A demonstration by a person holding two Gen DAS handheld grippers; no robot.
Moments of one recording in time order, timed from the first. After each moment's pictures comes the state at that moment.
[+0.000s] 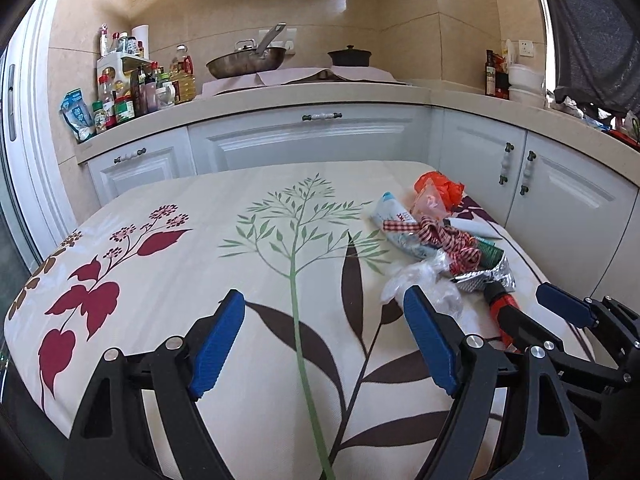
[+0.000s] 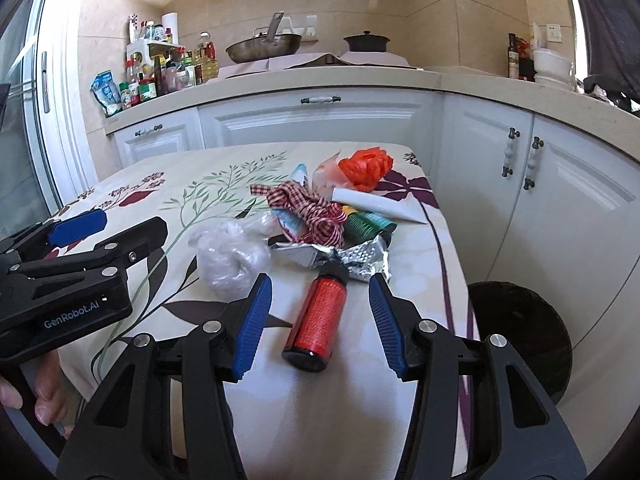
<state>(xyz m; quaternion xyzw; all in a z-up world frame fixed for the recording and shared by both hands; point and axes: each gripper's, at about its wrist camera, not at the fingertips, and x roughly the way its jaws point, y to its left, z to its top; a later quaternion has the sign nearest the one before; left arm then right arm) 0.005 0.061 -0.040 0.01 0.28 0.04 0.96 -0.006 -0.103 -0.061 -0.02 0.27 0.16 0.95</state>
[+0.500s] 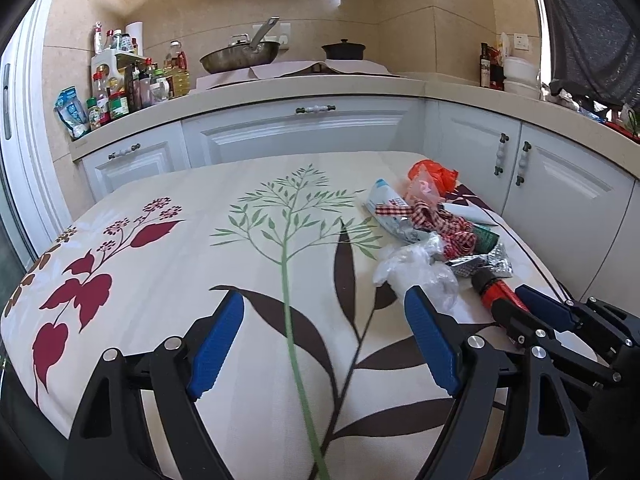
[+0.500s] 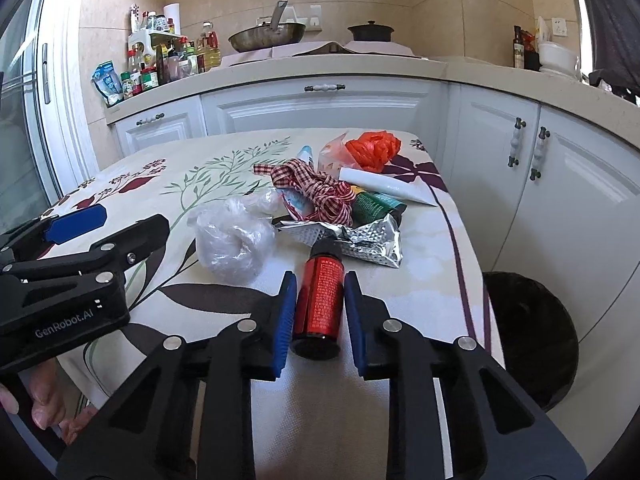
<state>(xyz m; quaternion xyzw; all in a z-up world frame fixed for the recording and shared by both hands) 0.003 0.057 -0.047 0.02 0.28 0.03 0.96 -0.007 -0.099 -0.072 -0.02 0.28 0.16 0.95</state>
